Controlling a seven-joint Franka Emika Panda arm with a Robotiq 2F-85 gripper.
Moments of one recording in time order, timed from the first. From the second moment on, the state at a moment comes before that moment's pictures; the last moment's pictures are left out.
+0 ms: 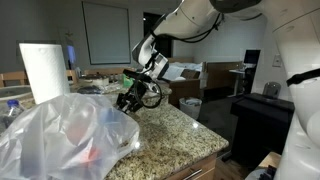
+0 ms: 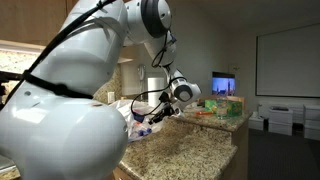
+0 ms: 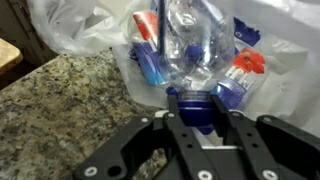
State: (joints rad) arm 0.17 0.43 -0.06 -1.88 0.96 1.79 0.64
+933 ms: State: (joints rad) arm 0.20 0.34 0.06 -1.97 0.76 1.93 0.92
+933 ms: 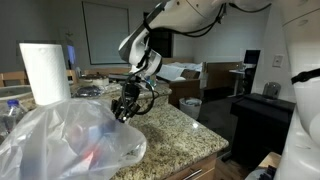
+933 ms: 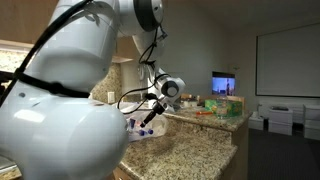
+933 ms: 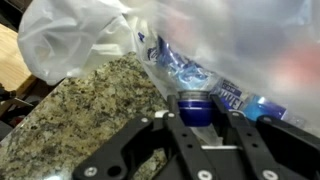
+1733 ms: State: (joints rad) arm 0.32 0.52 0.16 -1.75 0.76 1.93 0.95
